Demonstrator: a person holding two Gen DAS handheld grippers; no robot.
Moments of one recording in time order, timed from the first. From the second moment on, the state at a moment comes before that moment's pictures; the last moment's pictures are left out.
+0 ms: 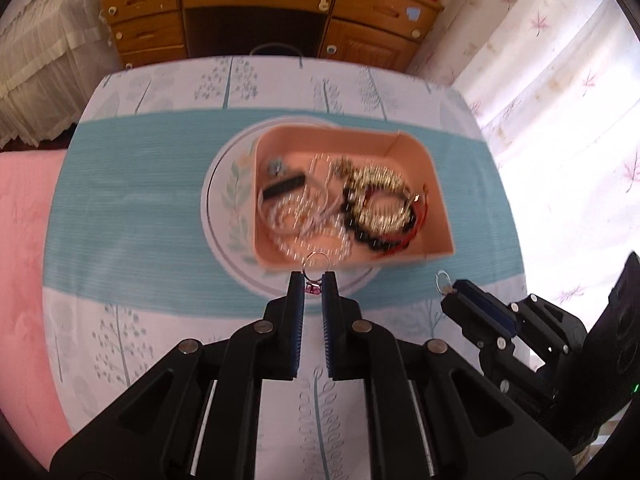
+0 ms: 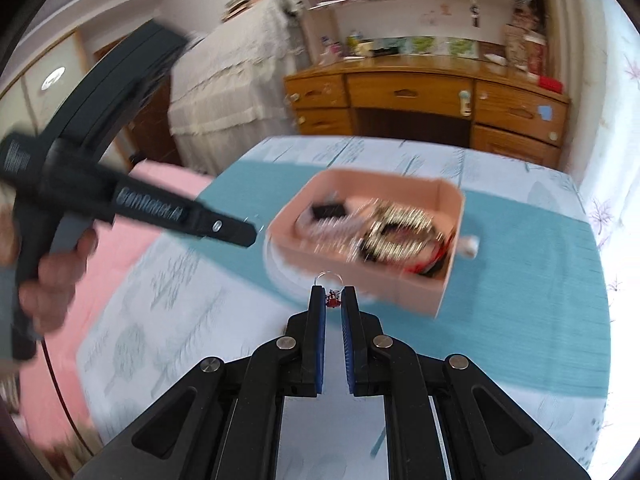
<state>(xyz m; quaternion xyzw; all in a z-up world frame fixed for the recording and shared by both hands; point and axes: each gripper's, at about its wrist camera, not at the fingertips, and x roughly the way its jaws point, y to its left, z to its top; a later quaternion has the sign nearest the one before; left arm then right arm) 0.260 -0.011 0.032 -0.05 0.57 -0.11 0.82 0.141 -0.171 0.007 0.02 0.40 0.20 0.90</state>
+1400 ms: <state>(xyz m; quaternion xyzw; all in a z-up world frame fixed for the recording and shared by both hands) 0.188 0.028 -0.010 -0.02 0.54 -0.08 0.84 0.129 -0.165 -0.020 0.07 0.47 0.17 0.86</state>
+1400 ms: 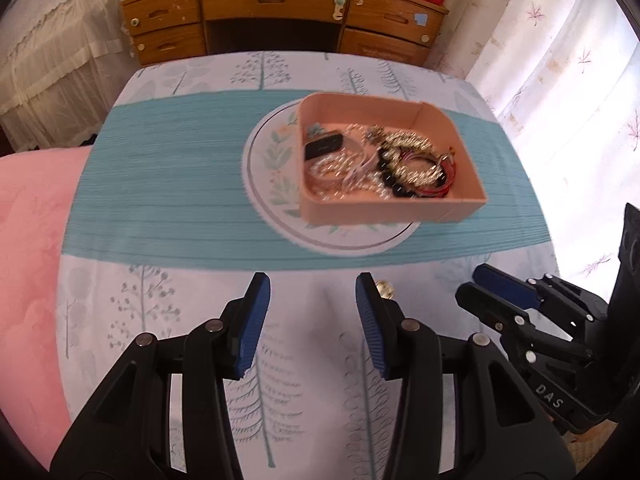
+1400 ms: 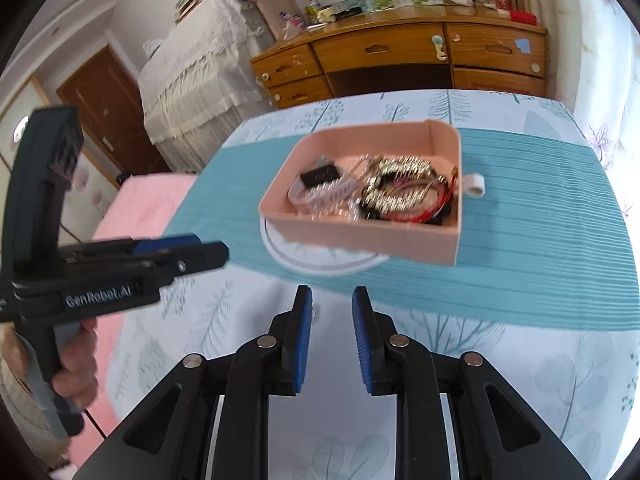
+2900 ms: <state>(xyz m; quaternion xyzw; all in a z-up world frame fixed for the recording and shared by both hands) 0.178 0.058 -0.055 -0.03 0.52 -0.01 0.86 0.153 -0.071 -0.086 -0.12 0.47 0.18 0.85</state>
